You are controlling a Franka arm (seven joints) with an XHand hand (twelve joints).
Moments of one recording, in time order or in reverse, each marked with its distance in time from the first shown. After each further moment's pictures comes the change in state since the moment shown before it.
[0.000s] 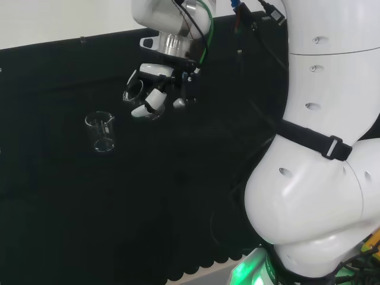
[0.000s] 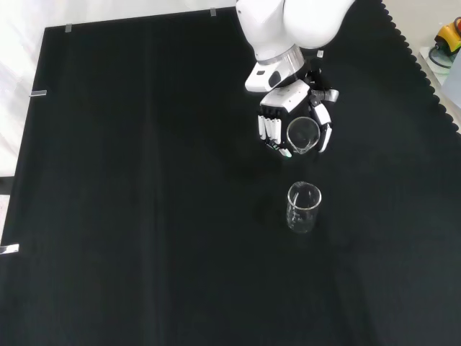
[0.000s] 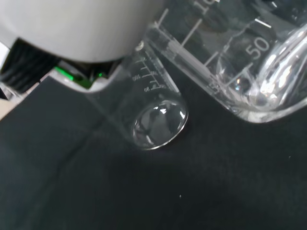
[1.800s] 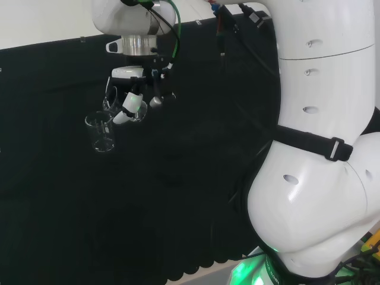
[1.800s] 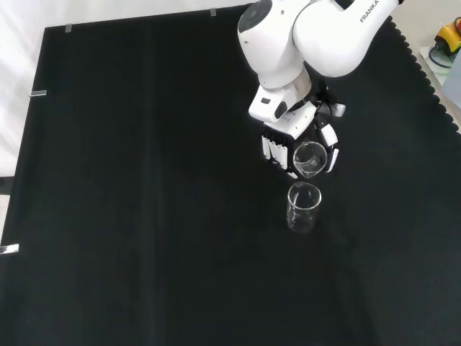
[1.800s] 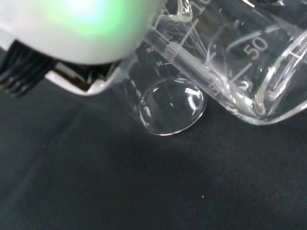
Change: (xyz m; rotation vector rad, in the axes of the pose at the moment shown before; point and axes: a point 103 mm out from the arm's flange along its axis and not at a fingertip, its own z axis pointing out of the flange) arm 0.039 0.035 0.011 0.146 -0.157 0.052
